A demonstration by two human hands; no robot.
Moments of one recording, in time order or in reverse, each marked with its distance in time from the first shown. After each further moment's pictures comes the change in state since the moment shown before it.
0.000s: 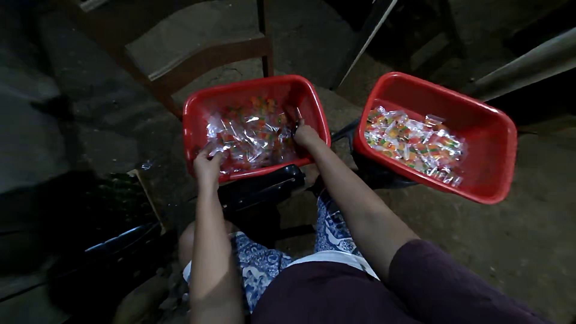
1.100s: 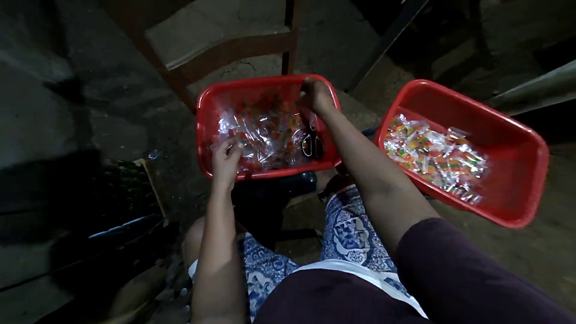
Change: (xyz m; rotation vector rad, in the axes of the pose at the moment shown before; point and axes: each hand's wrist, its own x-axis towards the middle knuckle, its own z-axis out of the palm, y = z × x) left_hand -0.017 0.018 0.000 -0.128 -0.168 0.071; right_hand 0.066 -0.041 -0.066 0.149 0.330 -0.518
